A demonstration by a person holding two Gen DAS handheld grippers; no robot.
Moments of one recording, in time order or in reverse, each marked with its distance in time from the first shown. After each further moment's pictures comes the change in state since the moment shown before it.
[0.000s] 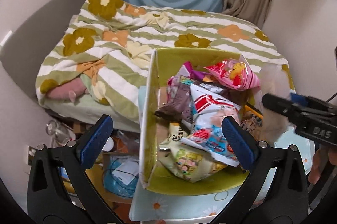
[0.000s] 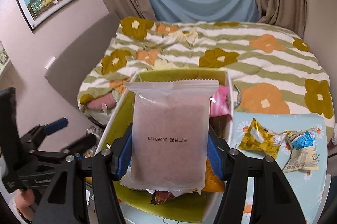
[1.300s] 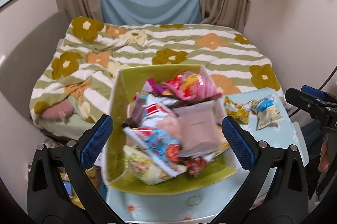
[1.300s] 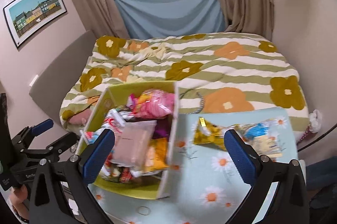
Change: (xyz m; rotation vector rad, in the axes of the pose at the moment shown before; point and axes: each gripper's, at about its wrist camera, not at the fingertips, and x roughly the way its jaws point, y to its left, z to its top) left arm -0.044 -0.102 -0.001 0.102 -0.113 -0.052; right arm -0.105 -0.075 -0.028 0.076 -0.167 -0.154
